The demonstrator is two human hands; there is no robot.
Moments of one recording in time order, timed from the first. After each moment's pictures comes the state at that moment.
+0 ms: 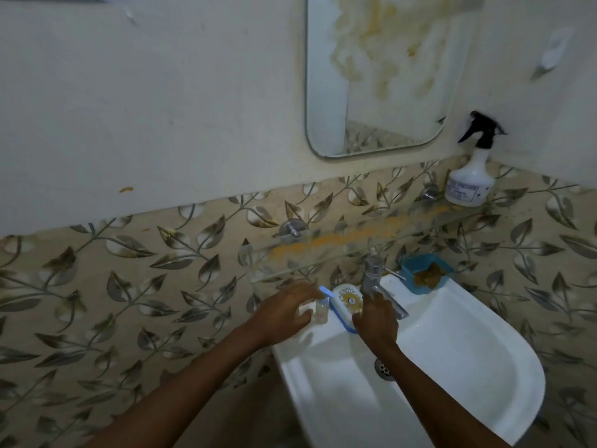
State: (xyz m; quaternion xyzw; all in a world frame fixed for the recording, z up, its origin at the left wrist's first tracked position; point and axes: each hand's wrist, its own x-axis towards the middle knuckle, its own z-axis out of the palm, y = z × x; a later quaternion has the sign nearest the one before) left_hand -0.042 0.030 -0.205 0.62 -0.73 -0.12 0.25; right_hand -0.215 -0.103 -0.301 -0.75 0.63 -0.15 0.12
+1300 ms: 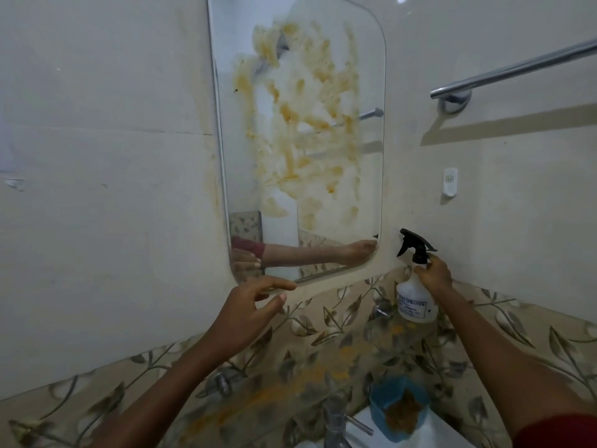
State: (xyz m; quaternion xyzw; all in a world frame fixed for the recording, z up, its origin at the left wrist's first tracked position) left_hand -0.063 -0.101 -0.024 0.52 -0.69 -0.06 0.50; right_hand -0.354 -0.374 -0.053 -0.59 0.57 -0.52 0.23
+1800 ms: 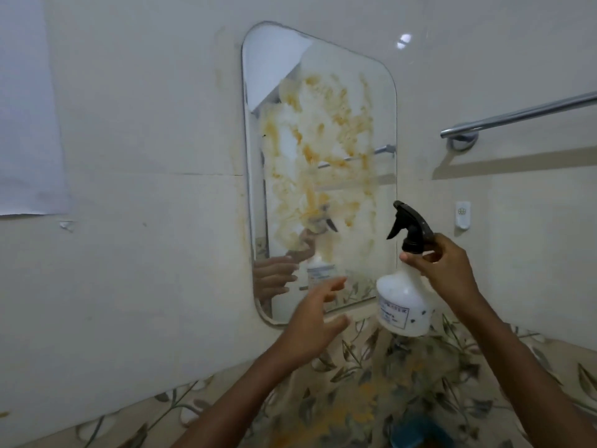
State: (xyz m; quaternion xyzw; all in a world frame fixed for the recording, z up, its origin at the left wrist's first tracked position) left_hand -0.105 -0.116 0.010 0.51 -0.72 -0.13 0.46; right_hand -0.310 -0.215 0.053 -0.66 0.37 -0.63 0.18
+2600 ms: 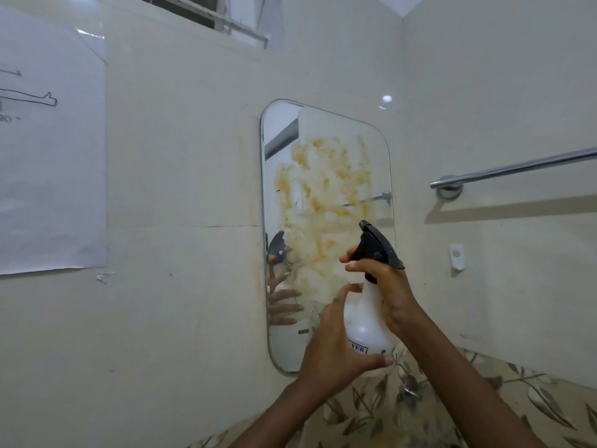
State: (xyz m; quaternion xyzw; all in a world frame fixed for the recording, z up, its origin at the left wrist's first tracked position) left_hand -0.111 -0.119 0.031 0.47 -0.74 -0.04 0.48; right_hand -0.222 -0.147 0.107 -0.60 0.15 -0.64 0.45
